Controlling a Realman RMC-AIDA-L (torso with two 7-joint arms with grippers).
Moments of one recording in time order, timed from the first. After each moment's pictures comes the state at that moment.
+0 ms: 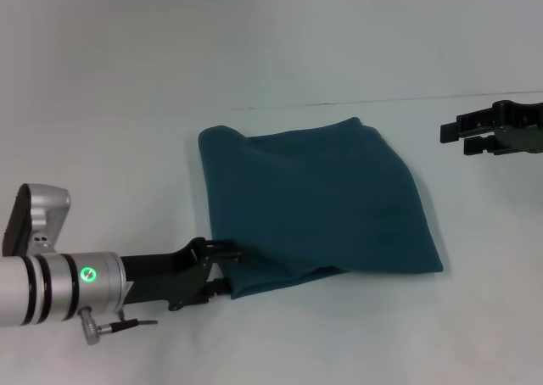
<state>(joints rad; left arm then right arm) -0.66 -2.15 0.82 0.46 2.08 1.14 -2.69 0.71 1.86 -0.65 -0.79 -2.32 -1.47 2.59</state>
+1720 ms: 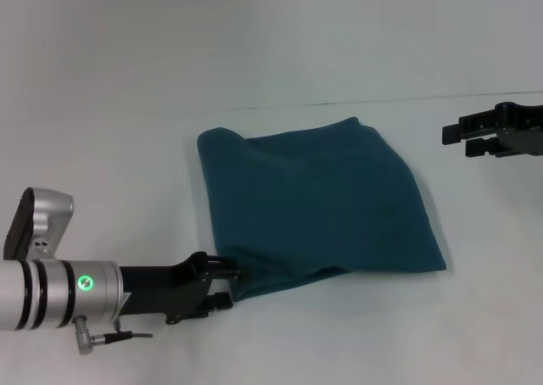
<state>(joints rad) -0.66 -2.14 0.85 0.46 2.12 1.19 -2.70 0.71 1.86 -0.64 -0.79 -2.32 -1.48 2.58</state>
